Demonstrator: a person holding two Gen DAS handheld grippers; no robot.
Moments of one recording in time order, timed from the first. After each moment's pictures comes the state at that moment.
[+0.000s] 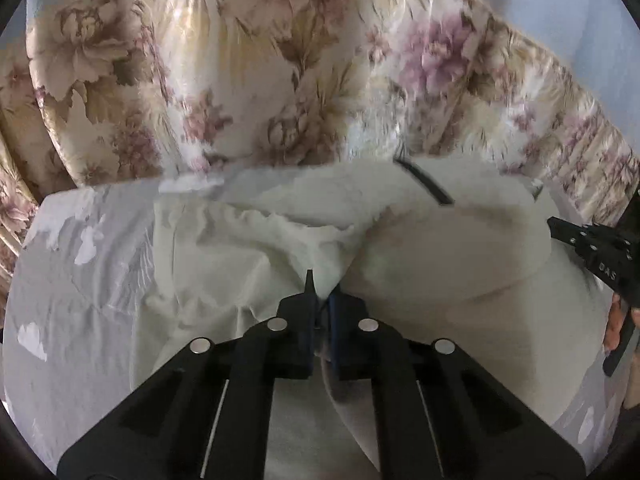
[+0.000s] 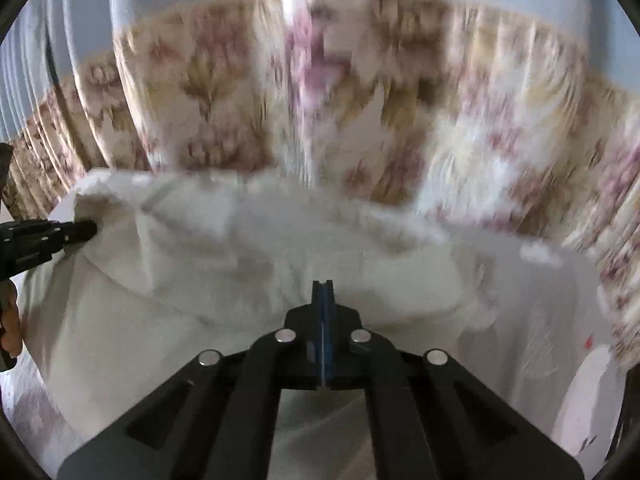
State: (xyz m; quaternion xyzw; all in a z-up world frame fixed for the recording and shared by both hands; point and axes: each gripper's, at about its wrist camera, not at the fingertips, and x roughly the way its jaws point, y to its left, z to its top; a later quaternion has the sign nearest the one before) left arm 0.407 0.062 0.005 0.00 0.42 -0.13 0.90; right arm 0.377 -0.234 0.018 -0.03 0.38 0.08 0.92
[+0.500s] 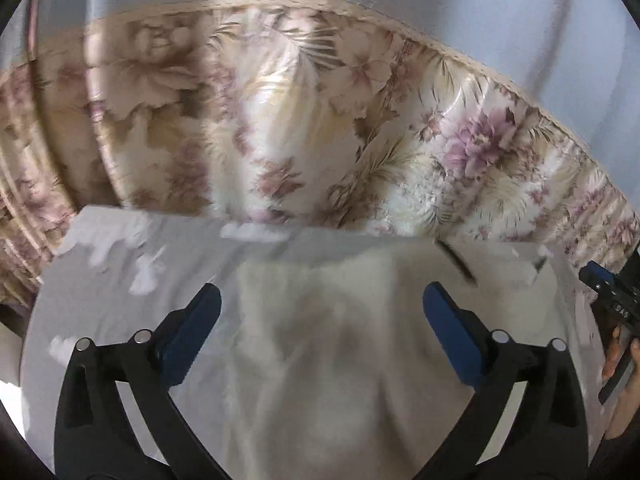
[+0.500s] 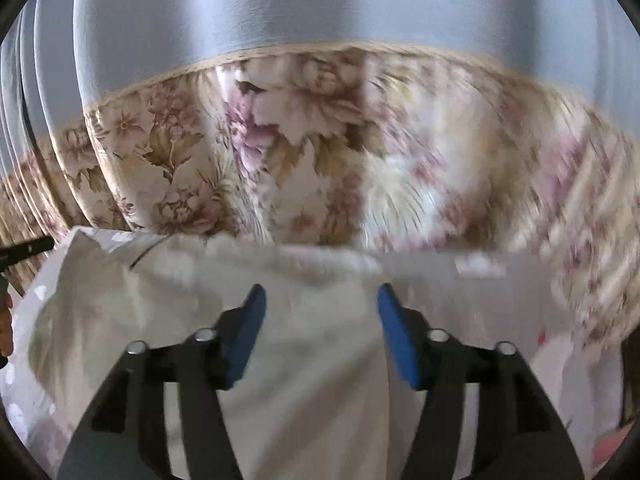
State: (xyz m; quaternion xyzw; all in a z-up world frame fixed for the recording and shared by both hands) left arm 0.406 0.126 0.049 -0.06 0.39 -0.10 0.91; right arm 0.352 -0.289 0.050 0.04 0.35 0.02 0.94
